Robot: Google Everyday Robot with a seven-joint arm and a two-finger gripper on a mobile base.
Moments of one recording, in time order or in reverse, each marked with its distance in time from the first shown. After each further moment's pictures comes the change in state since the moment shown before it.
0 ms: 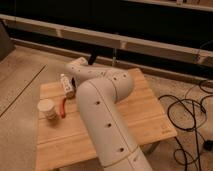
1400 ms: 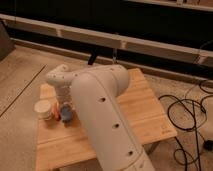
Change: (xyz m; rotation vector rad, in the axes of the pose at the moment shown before) arm 0.099 0.076 -0.035 -0.090 -0.108 -0.111
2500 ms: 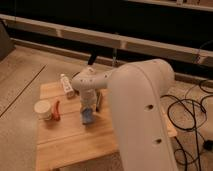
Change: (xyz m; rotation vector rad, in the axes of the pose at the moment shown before) arm 0.015 -0.104 0.024 0.028 0.073 0.175
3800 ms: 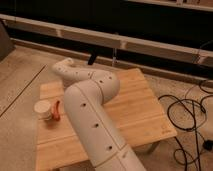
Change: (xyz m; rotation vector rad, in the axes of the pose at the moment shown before) arm -0.096 0.117 0.011 -0.008 0.027 -0.224
